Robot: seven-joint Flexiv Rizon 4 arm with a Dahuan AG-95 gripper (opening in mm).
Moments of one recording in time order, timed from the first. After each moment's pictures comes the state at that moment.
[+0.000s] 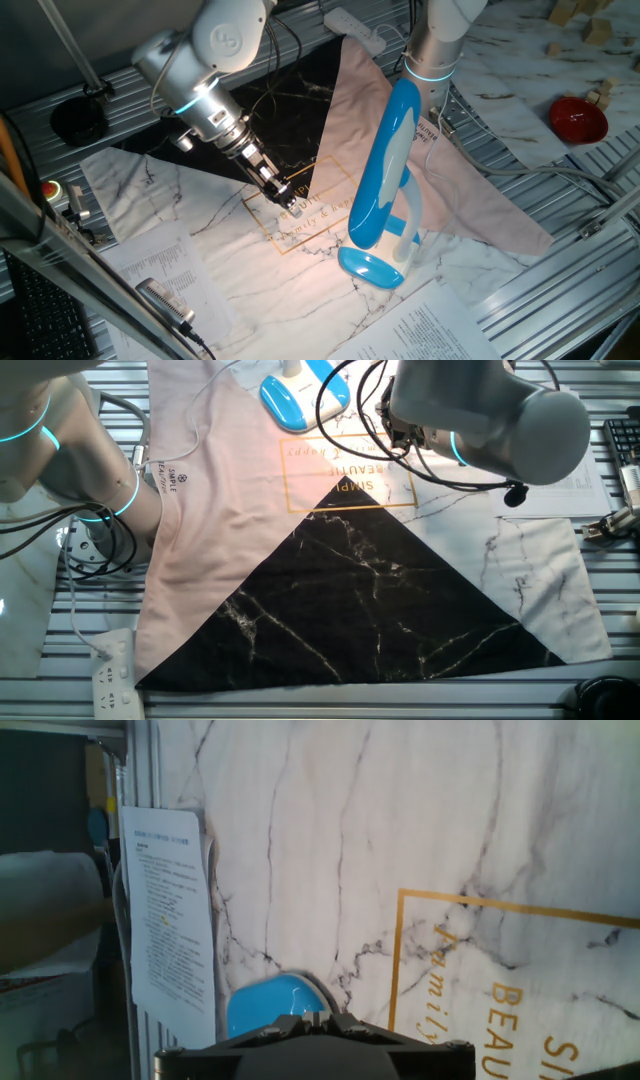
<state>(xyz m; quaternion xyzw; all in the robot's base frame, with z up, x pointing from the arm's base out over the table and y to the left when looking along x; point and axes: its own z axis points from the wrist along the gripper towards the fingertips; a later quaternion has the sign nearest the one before) 0.472 0.188 0.110 0.09 -0.92 -0.36 0.13</state>
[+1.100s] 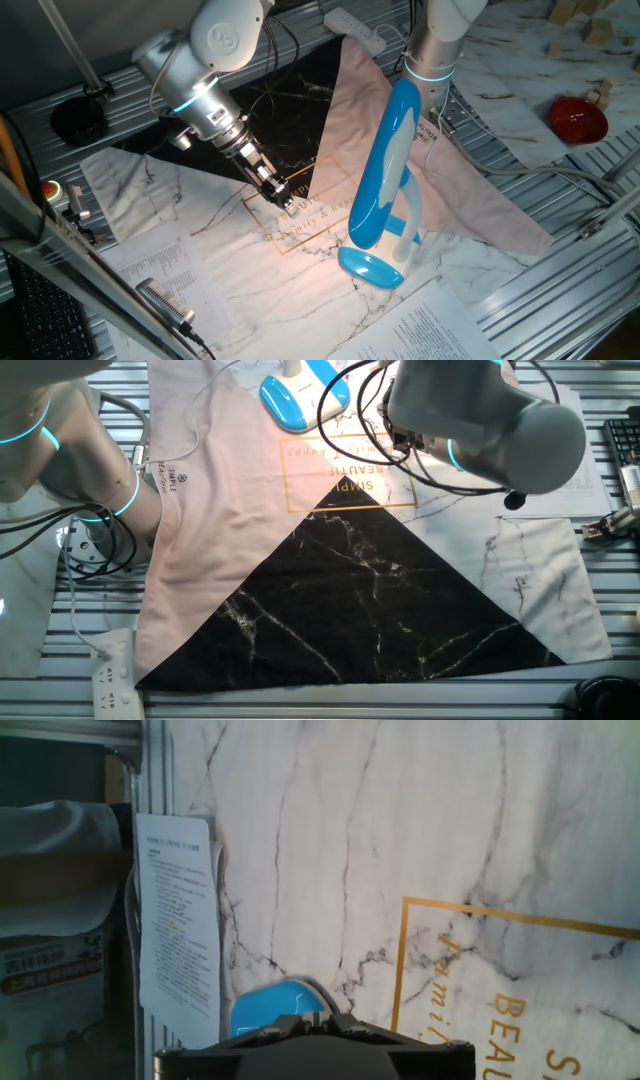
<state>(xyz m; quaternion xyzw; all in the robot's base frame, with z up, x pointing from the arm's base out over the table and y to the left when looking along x) 0.480 0.182 0.114 0.11 -0.92 -0.36 0.12</state>
